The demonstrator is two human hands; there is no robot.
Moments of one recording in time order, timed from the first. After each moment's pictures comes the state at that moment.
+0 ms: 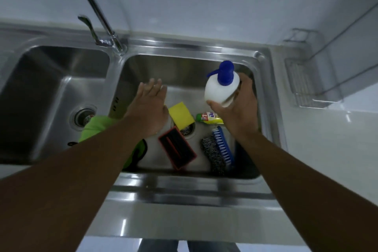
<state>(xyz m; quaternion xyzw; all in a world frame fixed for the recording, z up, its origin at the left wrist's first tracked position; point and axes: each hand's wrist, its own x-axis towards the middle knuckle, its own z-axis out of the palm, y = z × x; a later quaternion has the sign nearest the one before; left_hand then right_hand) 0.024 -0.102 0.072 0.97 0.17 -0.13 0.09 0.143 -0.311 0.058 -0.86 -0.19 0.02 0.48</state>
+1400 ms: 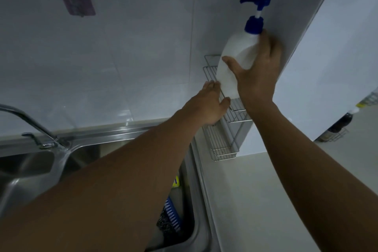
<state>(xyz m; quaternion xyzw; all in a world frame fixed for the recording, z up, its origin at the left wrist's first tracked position) 0.260 -0.353 0.299 0.95 -0.01 -0.03 0.30 0.317 -0.464 0.335 -0.85 -0.09 -0.34 0.39</state>
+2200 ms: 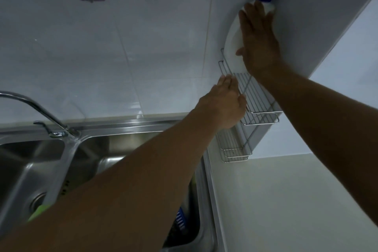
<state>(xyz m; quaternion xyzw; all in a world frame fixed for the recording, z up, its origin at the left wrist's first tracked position) 0.268 -0.355 0.290 0.97 -0.01 0.00 0.24 0.405 -0.439 0.346 -0.92 -0.30 -0.27 0.00</state>
